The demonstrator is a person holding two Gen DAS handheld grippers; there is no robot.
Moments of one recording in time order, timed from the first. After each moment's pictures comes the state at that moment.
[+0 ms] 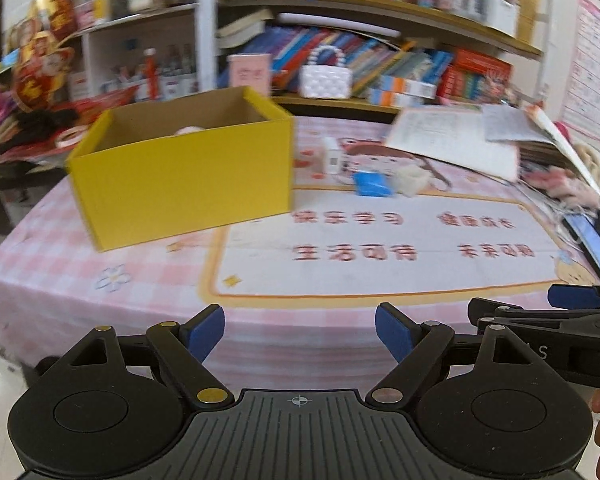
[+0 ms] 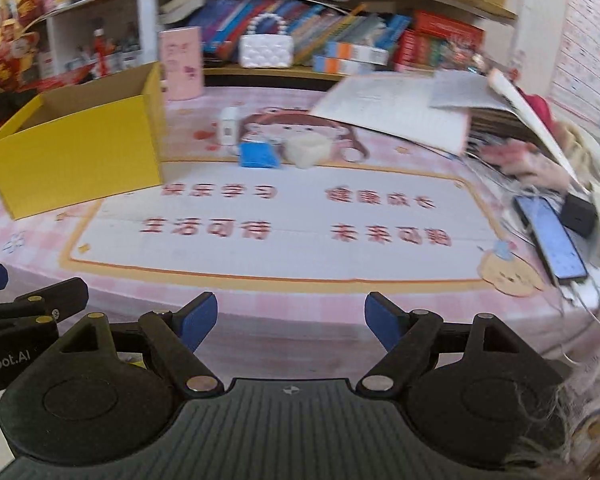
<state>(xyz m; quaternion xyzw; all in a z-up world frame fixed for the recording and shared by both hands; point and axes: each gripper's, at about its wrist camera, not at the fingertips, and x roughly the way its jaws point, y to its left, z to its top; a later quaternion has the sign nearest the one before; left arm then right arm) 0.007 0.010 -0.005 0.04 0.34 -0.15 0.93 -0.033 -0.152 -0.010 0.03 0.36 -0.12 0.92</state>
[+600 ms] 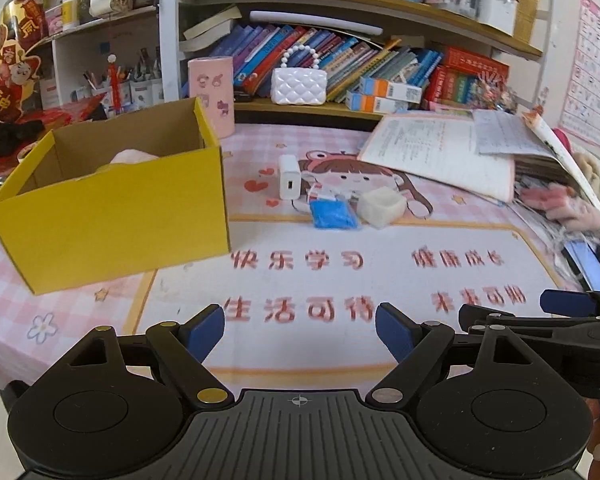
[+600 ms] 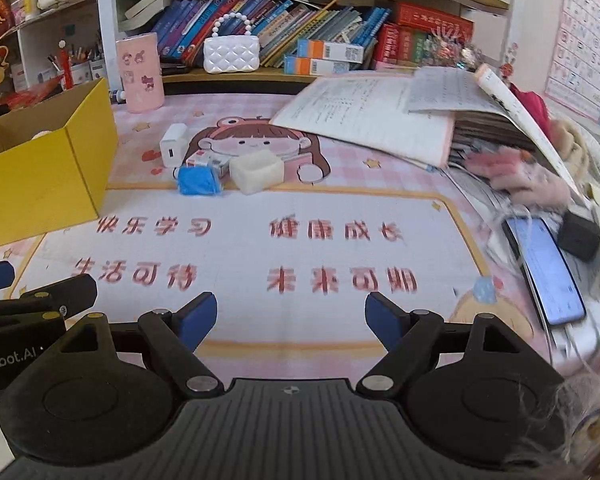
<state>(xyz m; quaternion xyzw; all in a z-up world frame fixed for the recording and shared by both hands) 0.064 -0.063 -0.002 0.02 0.34 -0.15 0.93 0.022 -0.224 -0.008 0.03 0.37 -0.12 0.92</state>
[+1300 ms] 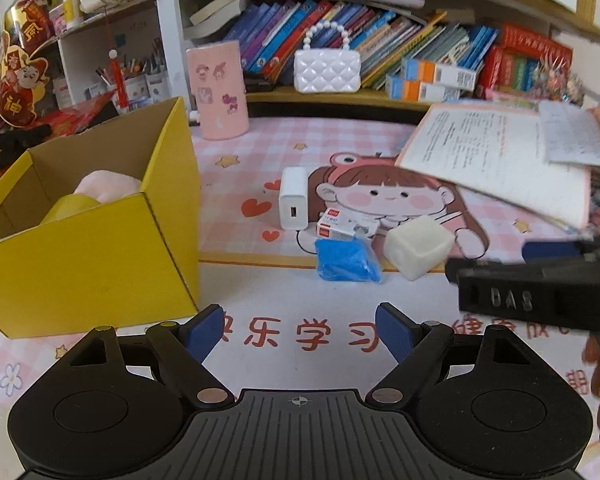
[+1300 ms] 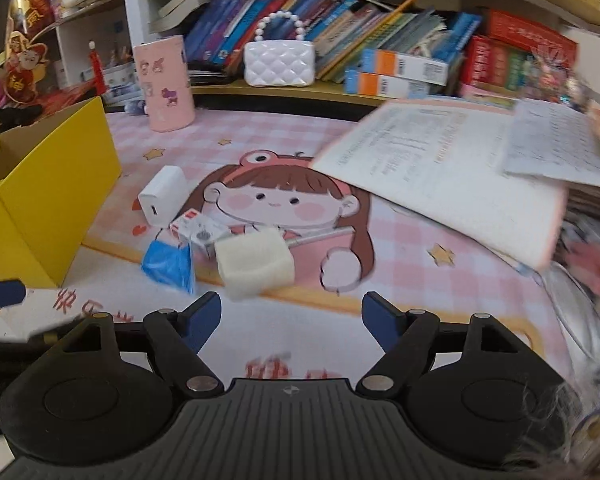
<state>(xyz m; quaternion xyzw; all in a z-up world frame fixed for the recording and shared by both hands) 0.158 -0.139 -0.019 0.05 0.37 -0.06 0.92 0.174 -0.303 -0.027 0.02 0.36 0.02 0.93</state>
